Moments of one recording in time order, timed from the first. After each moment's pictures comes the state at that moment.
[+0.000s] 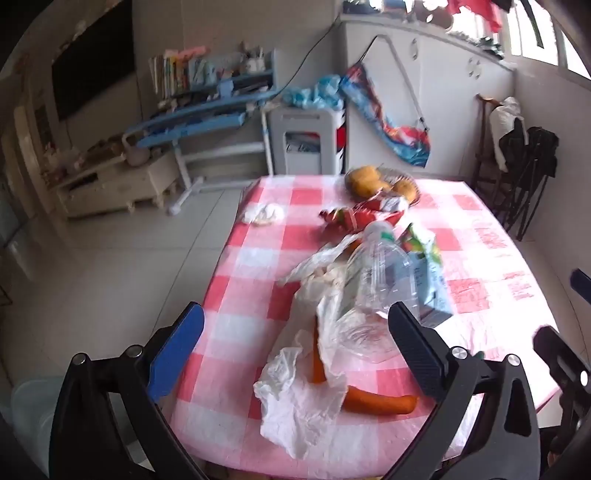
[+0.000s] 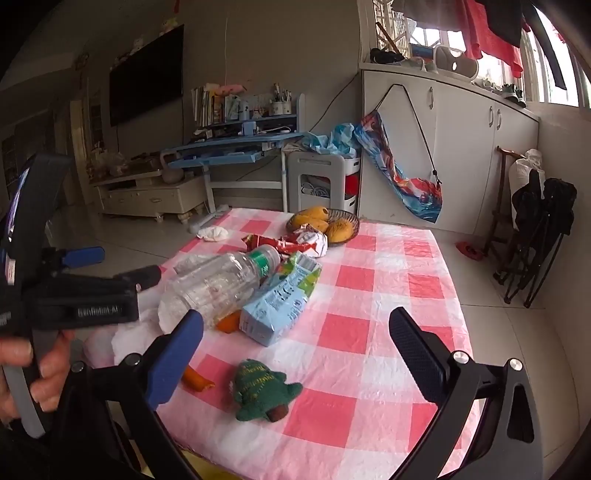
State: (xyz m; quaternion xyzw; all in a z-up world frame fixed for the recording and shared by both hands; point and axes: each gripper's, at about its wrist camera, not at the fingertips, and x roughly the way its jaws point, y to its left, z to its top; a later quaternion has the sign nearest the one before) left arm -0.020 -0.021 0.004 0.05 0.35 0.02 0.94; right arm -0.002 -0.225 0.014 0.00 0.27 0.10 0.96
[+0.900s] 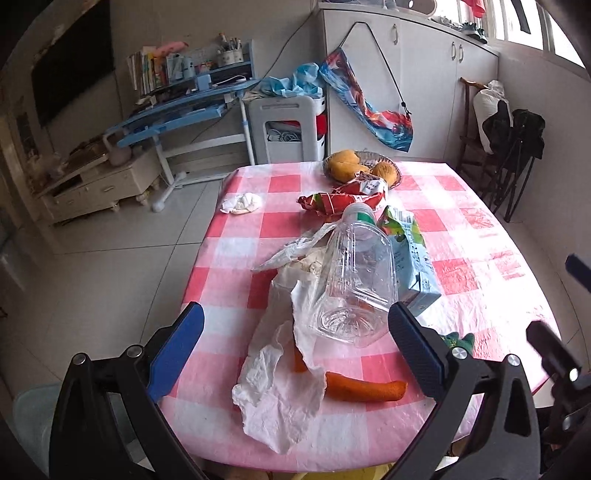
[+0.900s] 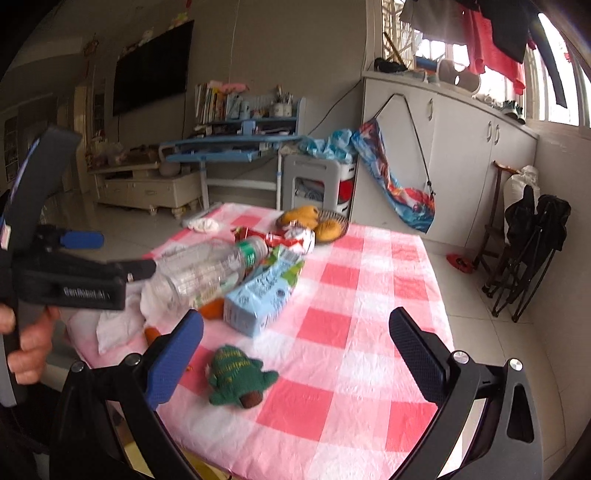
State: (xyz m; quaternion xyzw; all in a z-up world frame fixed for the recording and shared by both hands) left arm -0.020 -0.030 0.000 0.05 0.38 -0.02 0.92; right arm -0.009 -0.237 -0.004 -0.04 0.26 0.10 0.96
